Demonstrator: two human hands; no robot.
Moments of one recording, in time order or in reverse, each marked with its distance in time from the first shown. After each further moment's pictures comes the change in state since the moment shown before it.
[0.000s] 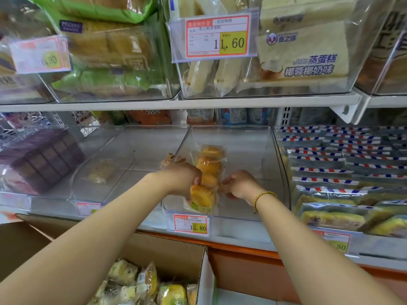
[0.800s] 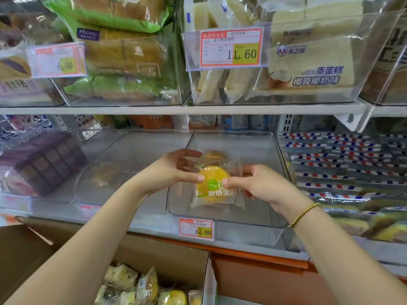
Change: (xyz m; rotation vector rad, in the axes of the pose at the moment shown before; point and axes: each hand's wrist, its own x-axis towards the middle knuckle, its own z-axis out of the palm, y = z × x) left_hand -0.048 -0.020 -0.016 -1.202 0.224 0.020; right_hand -0.085 -0.038 -0.052 0.211 -0.110 -0.150
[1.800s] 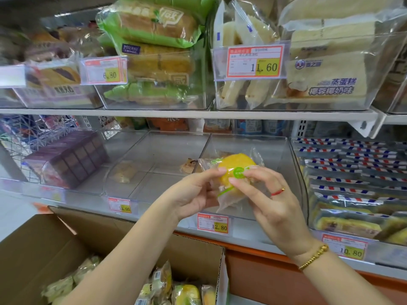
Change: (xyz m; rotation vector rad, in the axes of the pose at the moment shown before) left_hand -0.039 0.015 0.042 -0.828 -0.036 -0.242; right_hand -0.034 0.040 0.032 -0.685 0.651 -1.187
